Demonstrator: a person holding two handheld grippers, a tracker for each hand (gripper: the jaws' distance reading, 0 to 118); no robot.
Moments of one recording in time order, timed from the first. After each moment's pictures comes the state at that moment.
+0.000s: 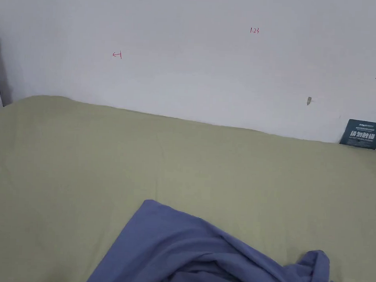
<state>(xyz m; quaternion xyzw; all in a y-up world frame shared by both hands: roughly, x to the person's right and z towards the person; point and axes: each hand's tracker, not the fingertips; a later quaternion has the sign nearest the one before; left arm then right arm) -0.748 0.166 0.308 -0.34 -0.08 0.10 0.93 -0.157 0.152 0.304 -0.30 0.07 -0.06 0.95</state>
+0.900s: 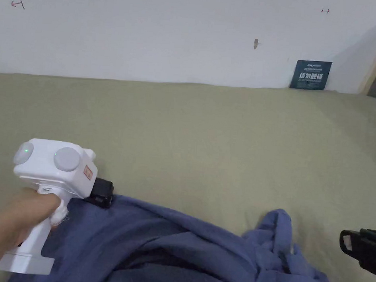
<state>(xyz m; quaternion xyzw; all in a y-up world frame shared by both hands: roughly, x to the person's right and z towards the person) -0.605 0.071 -0.095 -0.53 -0.08 -0.06 0.84 -0.113 0.151 0.186 -0.35 0.03 -0.07 0.93</state>
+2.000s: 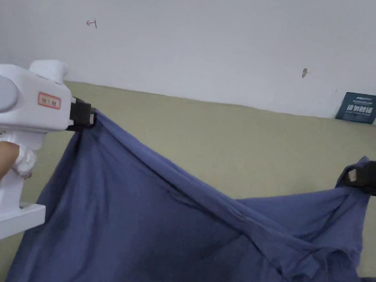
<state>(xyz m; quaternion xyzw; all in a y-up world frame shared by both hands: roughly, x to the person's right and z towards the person) -0.720 0.280 0.019 -0.28 -0.08 0.06 0.95 -0.133 0.258 0.064 -0.32 0.08 -0.11 0.94</state>
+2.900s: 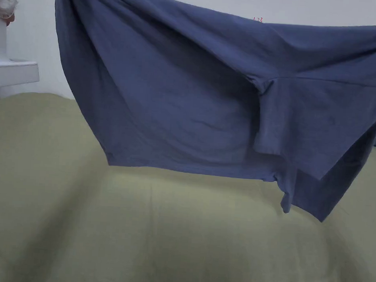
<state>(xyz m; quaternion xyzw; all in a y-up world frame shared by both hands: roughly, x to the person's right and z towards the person) -0.751 0.477 0.014 -0.09 -0.03 0.02 0.99 -0.157 0.482 0.004 -0.12 0.04 -0.05 0.99</state>
